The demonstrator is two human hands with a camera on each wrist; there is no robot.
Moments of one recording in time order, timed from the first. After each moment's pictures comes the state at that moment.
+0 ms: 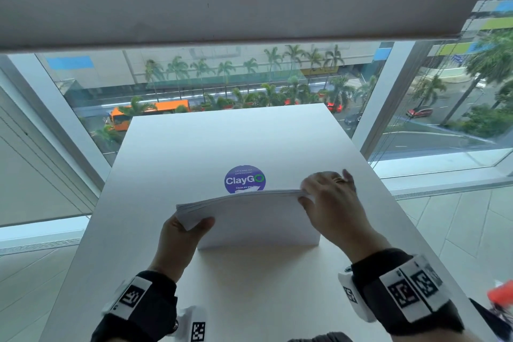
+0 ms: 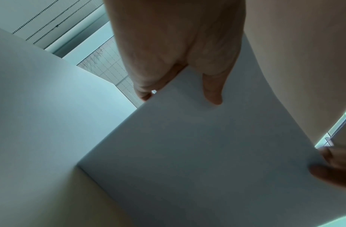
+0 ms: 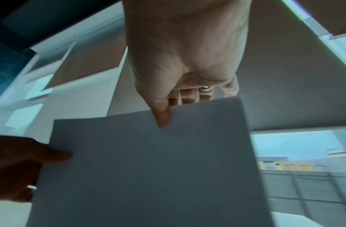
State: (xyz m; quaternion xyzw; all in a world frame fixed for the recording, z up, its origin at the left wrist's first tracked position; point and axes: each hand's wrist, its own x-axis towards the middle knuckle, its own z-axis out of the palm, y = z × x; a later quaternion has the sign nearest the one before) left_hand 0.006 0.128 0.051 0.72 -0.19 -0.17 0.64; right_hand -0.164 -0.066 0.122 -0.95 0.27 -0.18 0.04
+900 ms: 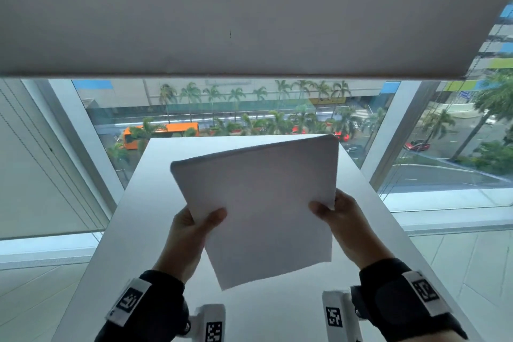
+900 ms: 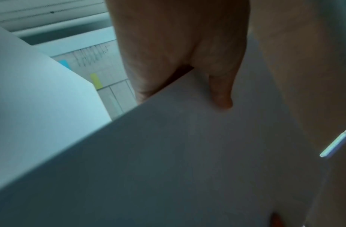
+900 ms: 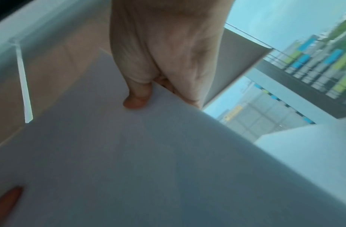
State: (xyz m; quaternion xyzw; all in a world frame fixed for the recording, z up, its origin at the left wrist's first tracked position) left_hand 0.015 0.115 0.102 0.52 -0.22 -0.25 0.78; right_hand -0.145 -0.078 0.138 -0.70 0.24 -0.28 0.61
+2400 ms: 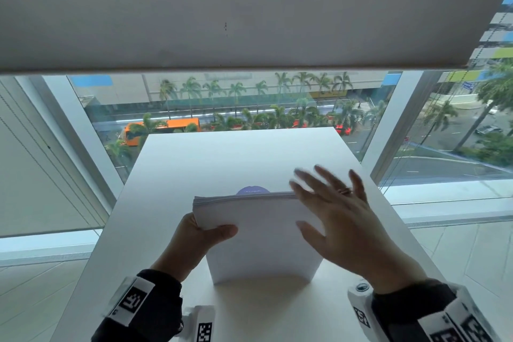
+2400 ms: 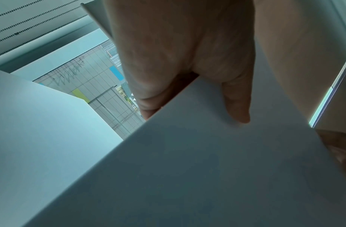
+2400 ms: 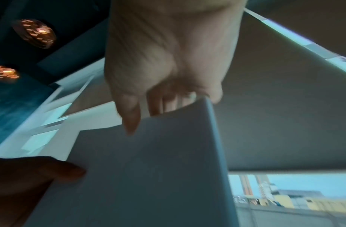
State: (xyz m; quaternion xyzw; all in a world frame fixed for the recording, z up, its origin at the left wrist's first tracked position) left_hand 0.006 0.120 0.112 0.64 -0.26 -0.28 0.67; right_hand -0.168 -0.050 0.169 -0.96 0.12 -0.25 -0.02
